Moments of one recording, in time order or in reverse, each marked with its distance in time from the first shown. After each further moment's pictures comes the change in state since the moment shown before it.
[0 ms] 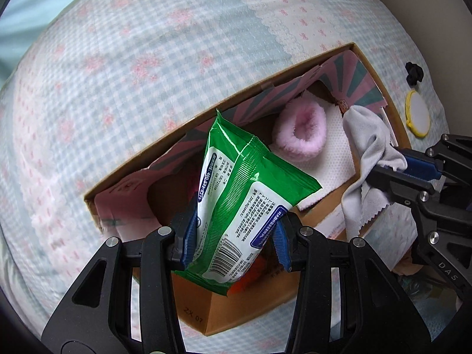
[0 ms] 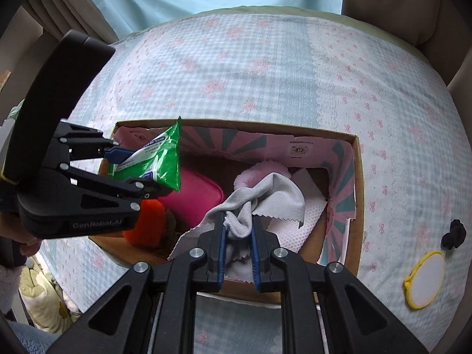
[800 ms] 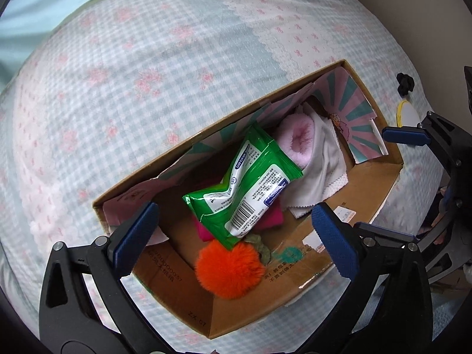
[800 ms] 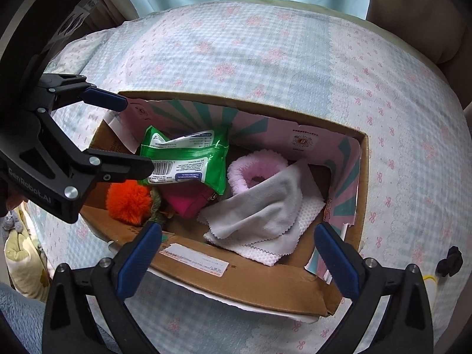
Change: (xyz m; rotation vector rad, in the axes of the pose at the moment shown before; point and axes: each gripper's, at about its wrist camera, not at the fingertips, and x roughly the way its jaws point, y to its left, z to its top) left arm -0.007 0.006 0.002 0.007 -0.061 -0.033; right arm 0.011 -0.006 -0.008 -0.133 0.024 0.018
